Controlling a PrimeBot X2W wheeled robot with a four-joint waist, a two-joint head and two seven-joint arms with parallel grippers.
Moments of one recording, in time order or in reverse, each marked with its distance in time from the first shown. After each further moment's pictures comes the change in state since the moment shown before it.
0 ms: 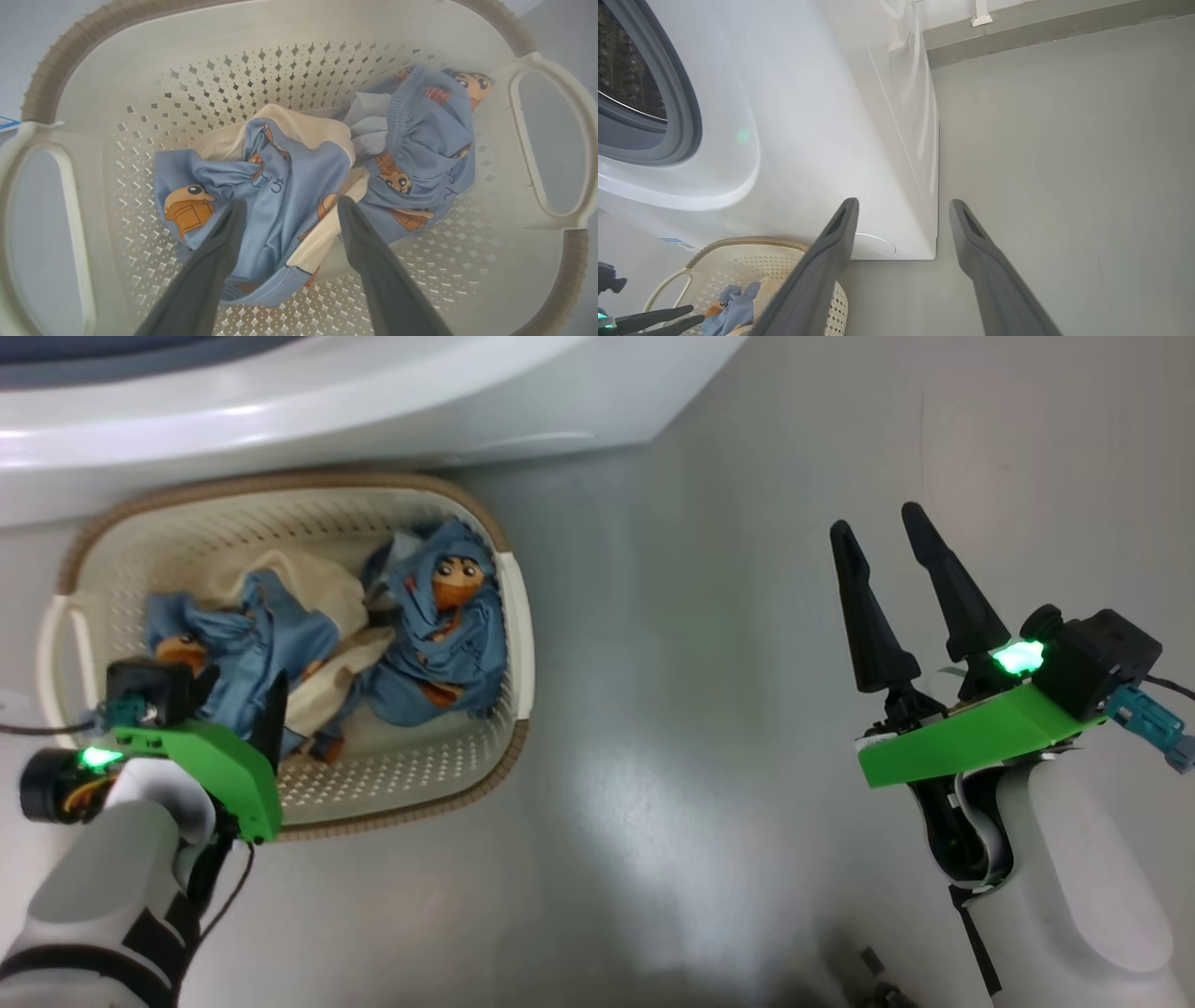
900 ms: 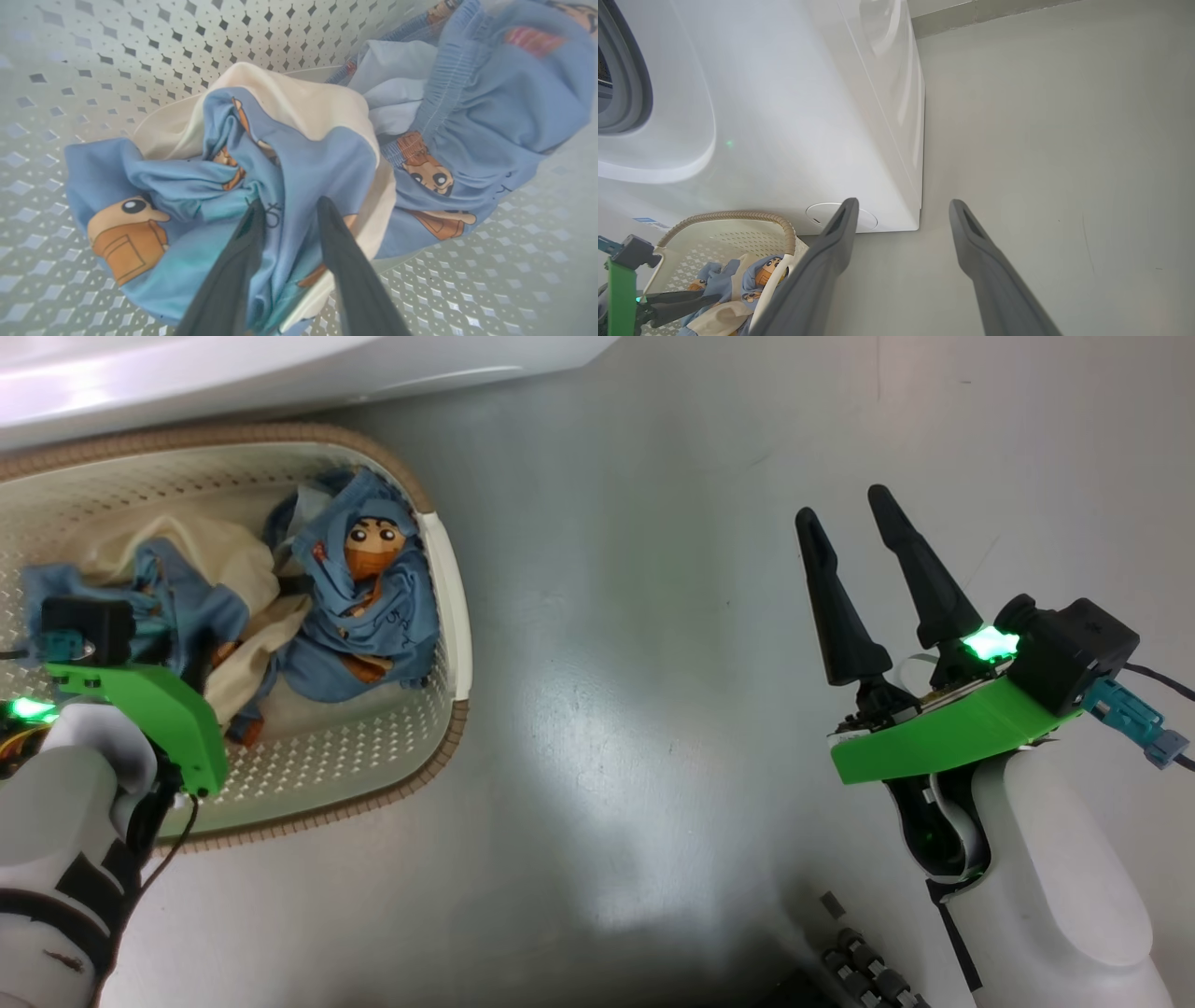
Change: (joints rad) left arm -0.164 0.083 -0.308 0.079 -0.263 0.000 0.054; right arm -0.026 0.018 0.044 -0.025 -0.002 0.000 -0.006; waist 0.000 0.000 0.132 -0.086
